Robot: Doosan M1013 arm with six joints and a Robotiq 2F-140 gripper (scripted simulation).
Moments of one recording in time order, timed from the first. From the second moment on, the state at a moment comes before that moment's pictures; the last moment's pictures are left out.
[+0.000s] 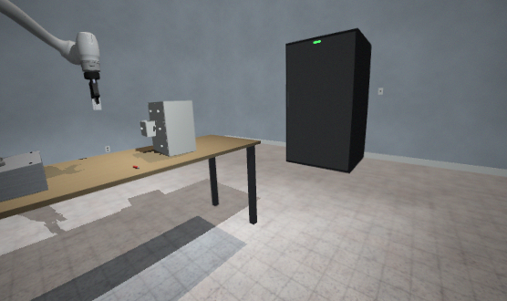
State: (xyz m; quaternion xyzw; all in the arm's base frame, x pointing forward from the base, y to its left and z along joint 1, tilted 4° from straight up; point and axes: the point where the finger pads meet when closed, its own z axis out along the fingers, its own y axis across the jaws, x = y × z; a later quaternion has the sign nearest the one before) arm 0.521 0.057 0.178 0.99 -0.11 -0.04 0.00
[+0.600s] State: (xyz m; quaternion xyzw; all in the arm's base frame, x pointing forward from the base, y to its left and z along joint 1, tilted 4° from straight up) arm 0.529 0.056 0.296 0.99 -0.11 -0.04 0.00
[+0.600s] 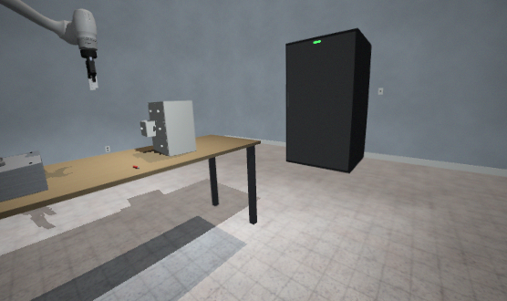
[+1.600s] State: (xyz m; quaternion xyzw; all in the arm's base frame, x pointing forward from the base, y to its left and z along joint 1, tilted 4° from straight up) arm 0.573 0.044 0.301 0.89 -0.46 -0.04 0.00
